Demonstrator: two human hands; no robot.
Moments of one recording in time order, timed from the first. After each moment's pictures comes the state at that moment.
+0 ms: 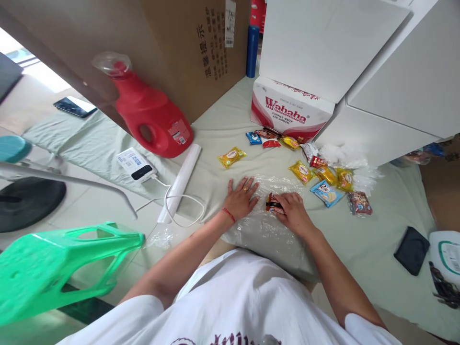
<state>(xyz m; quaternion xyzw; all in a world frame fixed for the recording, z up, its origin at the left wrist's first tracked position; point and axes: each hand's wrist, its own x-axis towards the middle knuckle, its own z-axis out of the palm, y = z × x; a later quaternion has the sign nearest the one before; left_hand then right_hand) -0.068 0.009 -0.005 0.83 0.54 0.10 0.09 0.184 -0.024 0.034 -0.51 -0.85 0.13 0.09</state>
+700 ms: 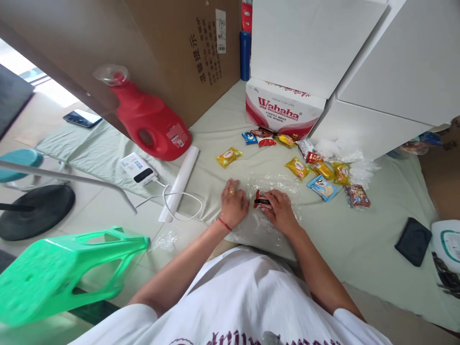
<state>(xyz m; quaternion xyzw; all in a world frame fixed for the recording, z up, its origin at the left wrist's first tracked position) -0.069 -0.021 0.005 0.72 0.63 0.25 0.14 0.155 -0.040 0.006 -0.53 -0.82 0.16 0.18</state>
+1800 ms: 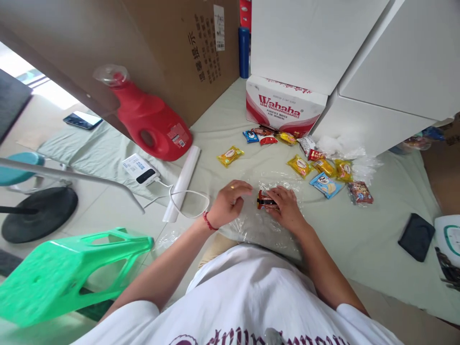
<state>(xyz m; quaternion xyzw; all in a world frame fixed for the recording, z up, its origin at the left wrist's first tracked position) -0.107 -0.014 0.075 0.81 0.37 0.38 0.25 0.158 -0.039 0.023 -0.53 -0.81 0.17 0.16</state>
